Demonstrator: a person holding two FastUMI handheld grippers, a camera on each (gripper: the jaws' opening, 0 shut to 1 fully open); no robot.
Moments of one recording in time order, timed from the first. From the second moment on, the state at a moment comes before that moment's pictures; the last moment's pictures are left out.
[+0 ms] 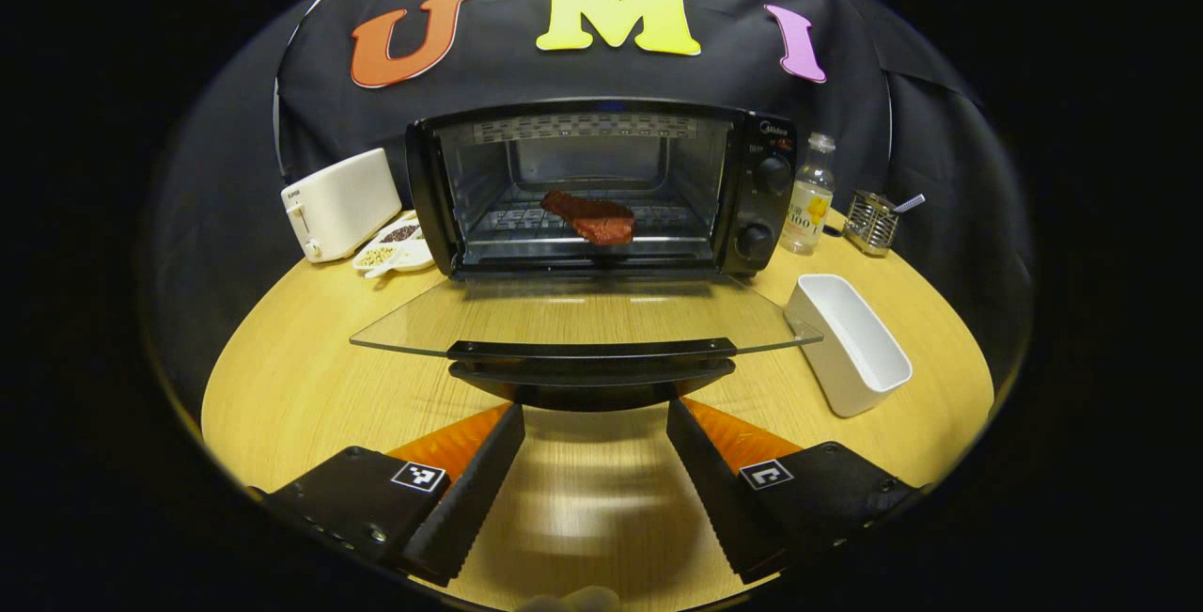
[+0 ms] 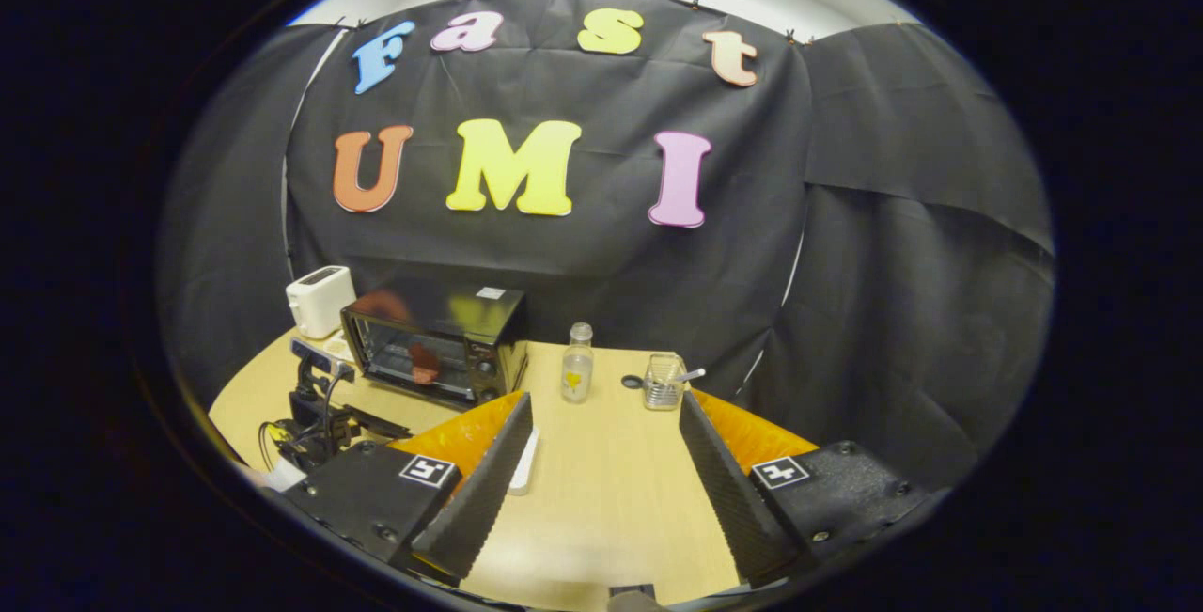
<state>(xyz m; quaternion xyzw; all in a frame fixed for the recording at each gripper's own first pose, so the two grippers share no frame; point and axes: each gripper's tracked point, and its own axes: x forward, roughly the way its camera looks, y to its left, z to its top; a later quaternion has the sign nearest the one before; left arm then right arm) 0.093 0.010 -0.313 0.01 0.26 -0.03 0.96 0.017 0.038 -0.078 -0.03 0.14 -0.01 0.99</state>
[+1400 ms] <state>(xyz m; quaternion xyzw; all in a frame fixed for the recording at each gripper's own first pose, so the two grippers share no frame) 0.129 0.002 -0.183 0.02 0.15 -0.05 0.99 0.005 0.044 -0.083 0.00 0.13 0.01 0.99</state>
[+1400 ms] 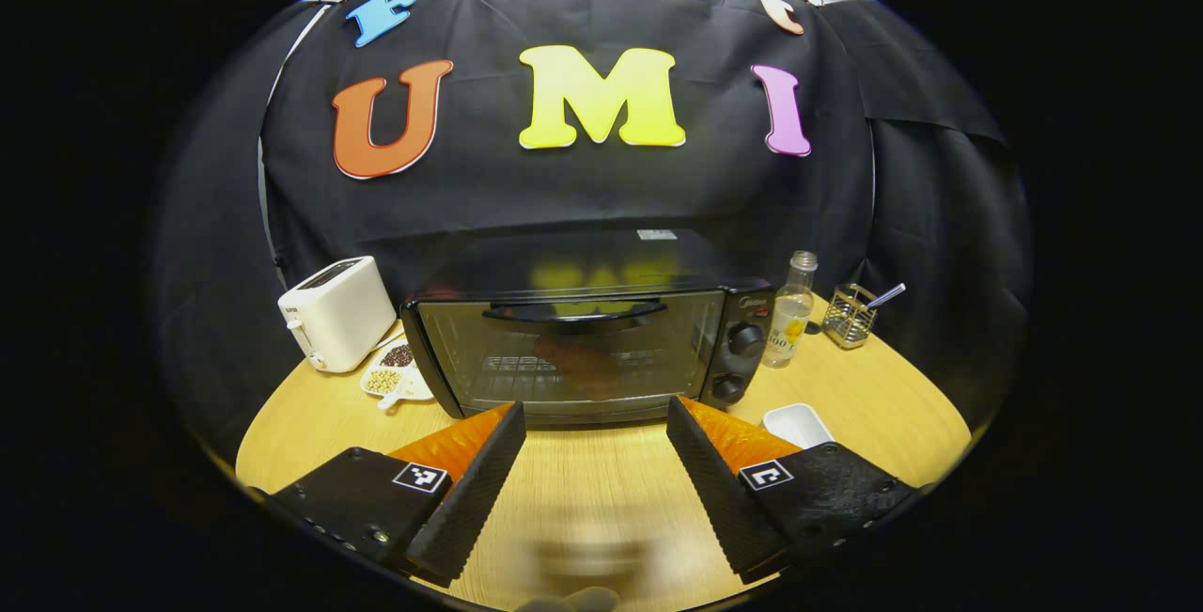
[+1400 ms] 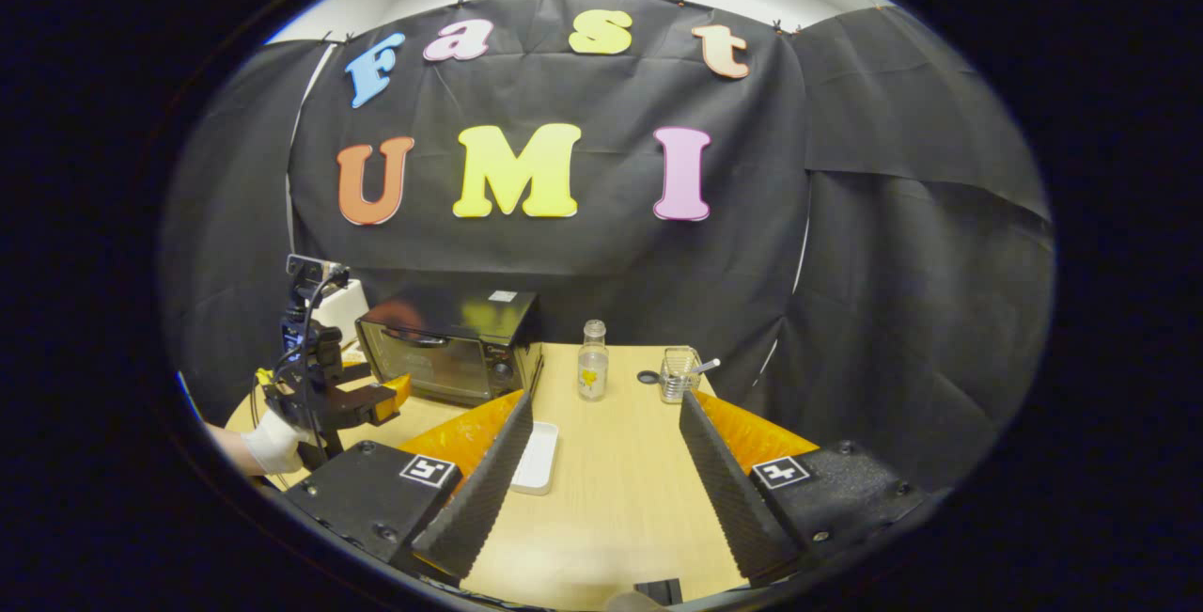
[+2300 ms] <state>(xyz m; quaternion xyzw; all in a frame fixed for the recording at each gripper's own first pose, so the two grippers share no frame) -0.150 0.049 -0.007 0.03 0.04 0.06 1.00 -0.103 -0.013 -0.037 0.03 0.02 0.04 1.00</state>
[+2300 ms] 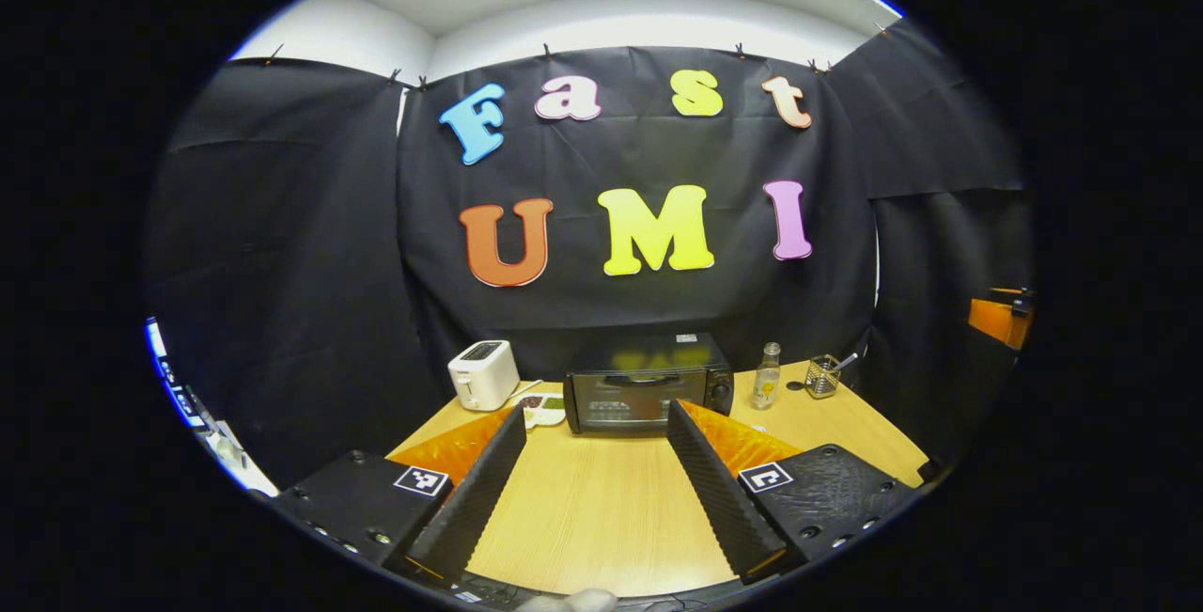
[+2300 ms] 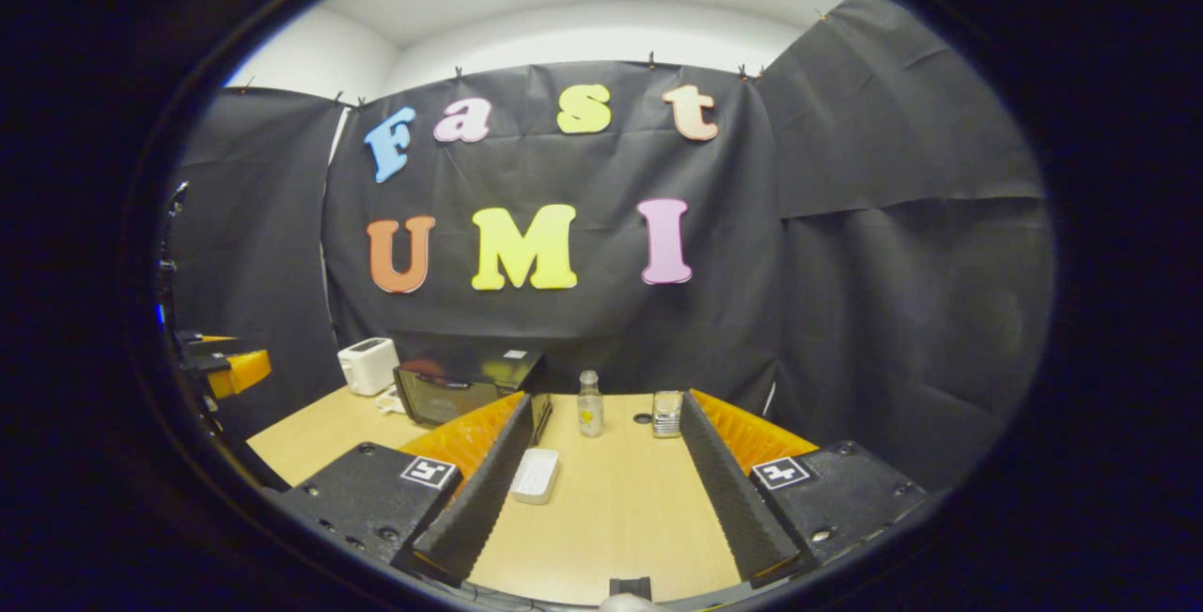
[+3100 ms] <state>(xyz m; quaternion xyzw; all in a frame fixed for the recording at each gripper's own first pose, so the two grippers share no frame) -0.162 0.073 0.062 0.04 -0.05 0.05 1.00 -0.132 0.009 0.008 0.04 -0.01 0.02 1.00</state>
